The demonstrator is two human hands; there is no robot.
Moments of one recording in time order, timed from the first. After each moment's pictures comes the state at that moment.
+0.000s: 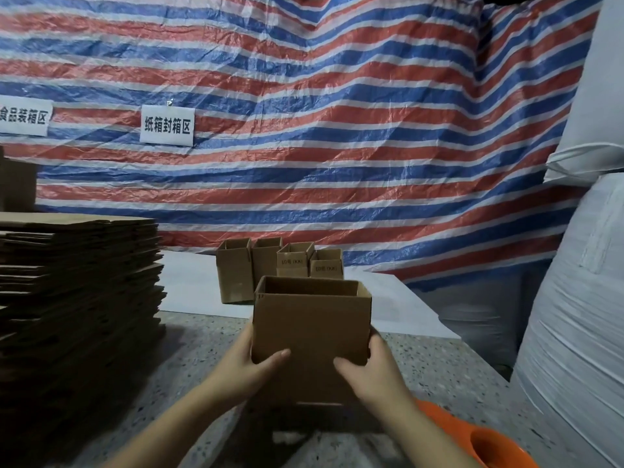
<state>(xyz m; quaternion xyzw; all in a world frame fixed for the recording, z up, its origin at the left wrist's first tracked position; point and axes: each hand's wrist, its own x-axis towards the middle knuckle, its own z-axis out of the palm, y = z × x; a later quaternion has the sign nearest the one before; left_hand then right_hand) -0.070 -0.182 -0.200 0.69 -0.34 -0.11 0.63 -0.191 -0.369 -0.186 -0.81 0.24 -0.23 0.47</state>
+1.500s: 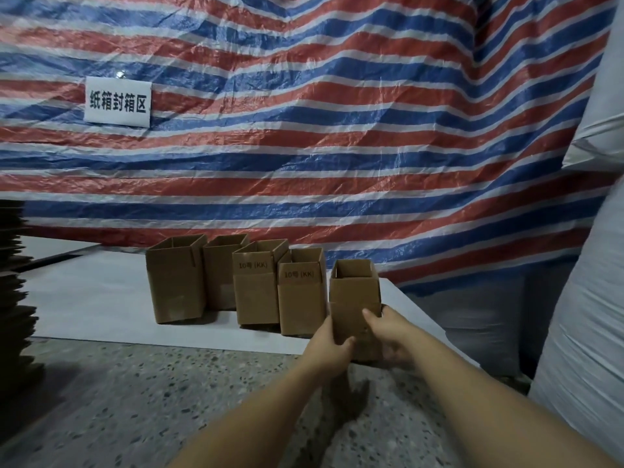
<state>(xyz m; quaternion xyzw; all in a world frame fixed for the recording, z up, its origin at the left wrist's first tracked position) 0.042 -0.475 -0.228 0.74 -0.34 -0.14 0.56 -0.015 -0.606 -0.179 -0.80 0.36 -0.14 0.47</state>
